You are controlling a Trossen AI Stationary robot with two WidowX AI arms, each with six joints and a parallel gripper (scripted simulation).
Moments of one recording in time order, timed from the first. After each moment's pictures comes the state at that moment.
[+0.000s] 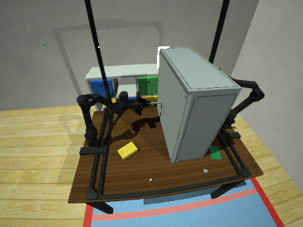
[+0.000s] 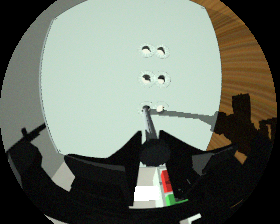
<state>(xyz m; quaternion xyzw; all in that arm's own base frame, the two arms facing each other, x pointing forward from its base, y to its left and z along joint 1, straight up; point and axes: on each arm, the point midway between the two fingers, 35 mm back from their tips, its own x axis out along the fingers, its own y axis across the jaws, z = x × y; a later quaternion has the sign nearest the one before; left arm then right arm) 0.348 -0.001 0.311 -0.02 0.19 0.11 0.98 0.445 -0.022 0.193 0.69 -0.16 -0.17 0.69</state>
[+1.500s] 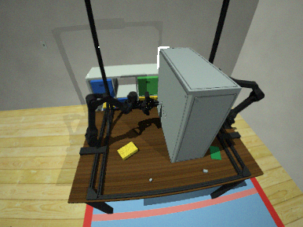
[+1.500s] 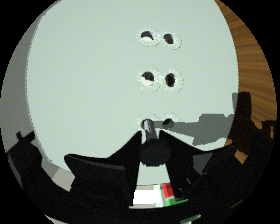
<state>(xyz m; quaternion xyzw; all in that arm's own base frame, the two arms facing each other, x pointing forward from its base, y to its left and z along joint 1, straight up) 0.348 -0.001 0.311 -0.02 0.19 0.11 0.98 0.496 -0.054 0.190 0.69 -0.16 -0.16 0.69</state>
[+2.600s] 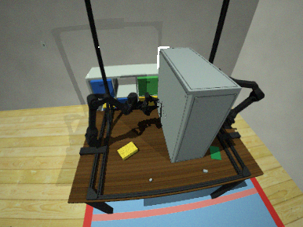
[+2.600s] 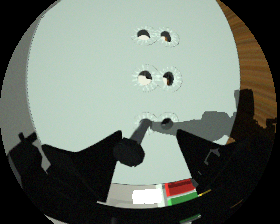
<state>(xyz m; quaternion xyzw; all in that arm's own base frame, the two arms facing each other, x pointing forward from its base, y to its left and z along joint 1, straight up) 0.348 -0.001 0.311 -0.02 0.19 0.11 0.98 0.498 -0.054 0.186 0.69 -0.16 -0.15 0.68</state>
